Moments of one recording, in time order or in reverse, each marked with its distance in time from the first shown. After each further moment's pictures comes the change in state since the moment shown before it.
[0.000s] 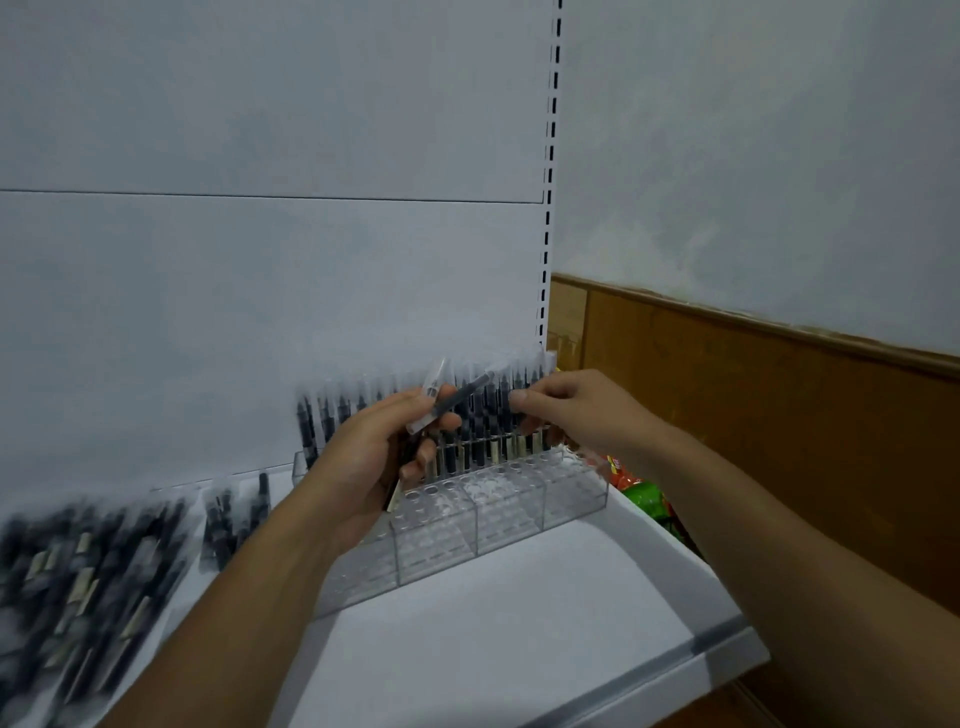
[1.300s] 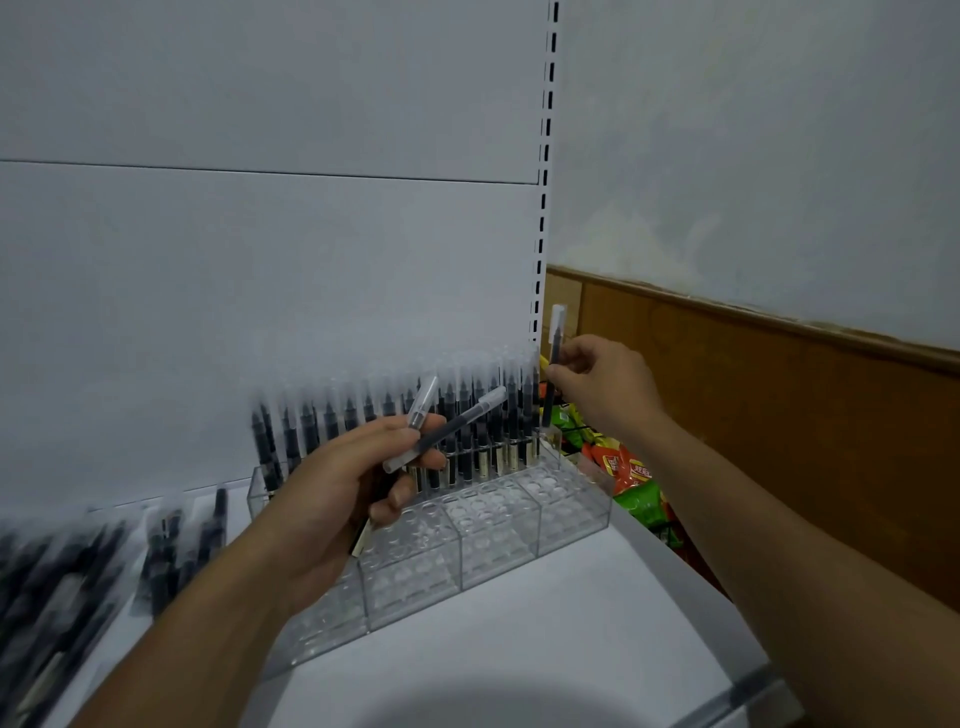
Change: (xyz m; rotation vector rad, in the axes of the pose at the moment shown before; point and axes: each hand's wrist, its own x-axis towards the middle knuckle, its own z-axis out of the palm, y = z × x) left_hand 0.007 -0.012 -0.003 0.038 0.020 -0.048; right_hand 0.070 0.052 -0.012 -0.250 0.451 -0.091
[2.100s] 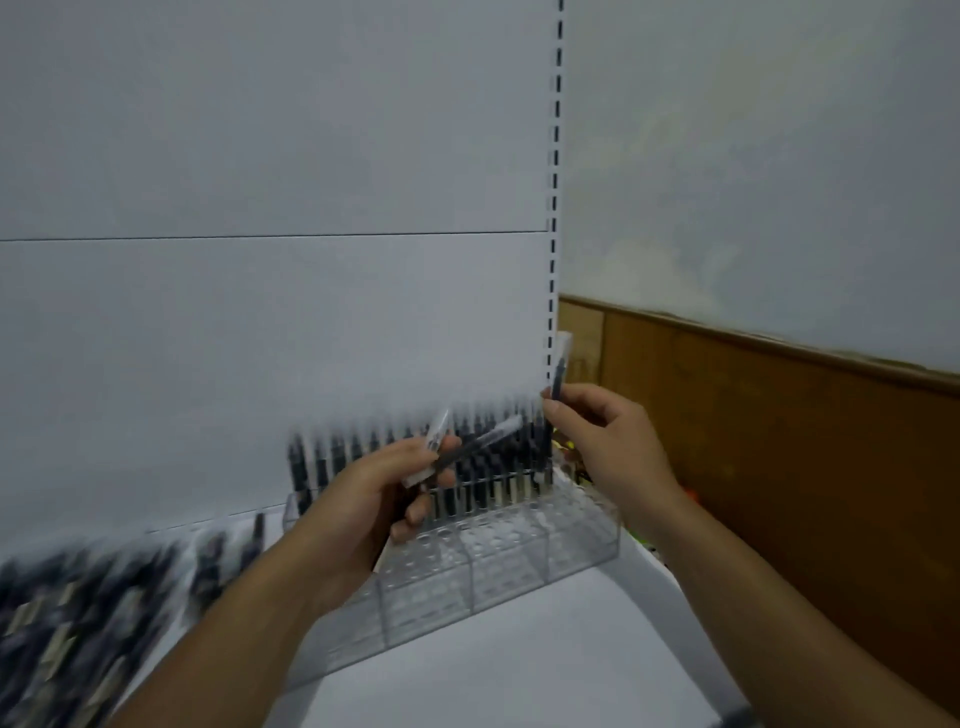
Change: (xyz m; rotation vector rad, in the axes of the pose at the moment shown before) left_hand -0.001 0.011 0.010 -0.007 0.032 -0.037; right_hand -0.052 -0.030 -0.016 0.641 -0.077 0.095
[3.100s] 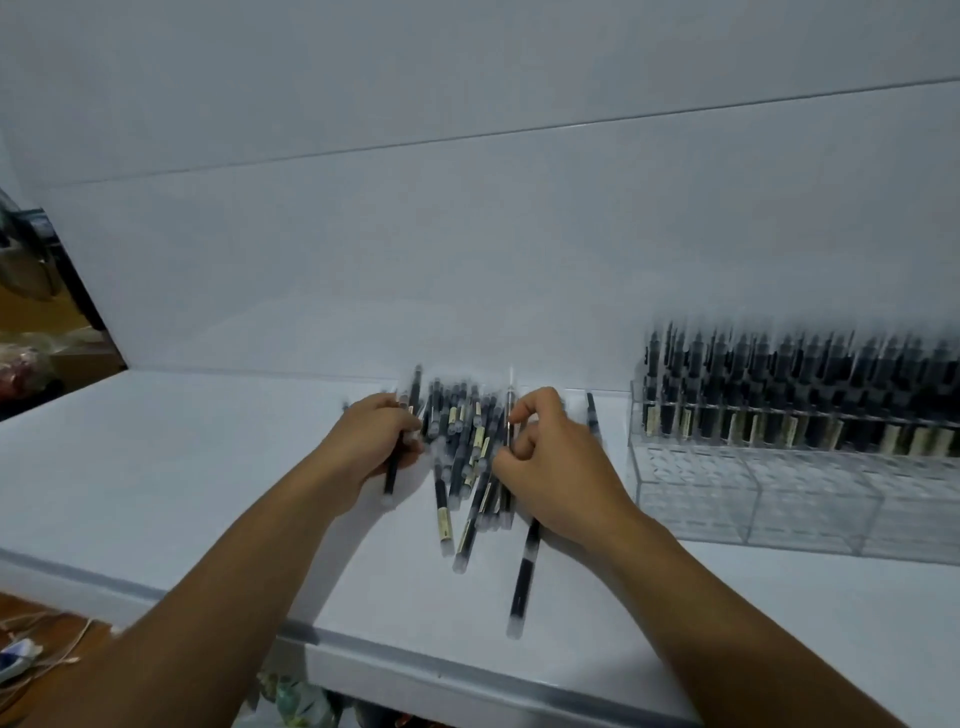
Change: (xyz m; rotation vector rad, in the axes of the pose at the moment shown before) left_hand -0.148 0.010 -0.232 0.398 0.846 -0.124; right_hand -0.138 -0.042 0.260 -0.222 -0.738 -0.220
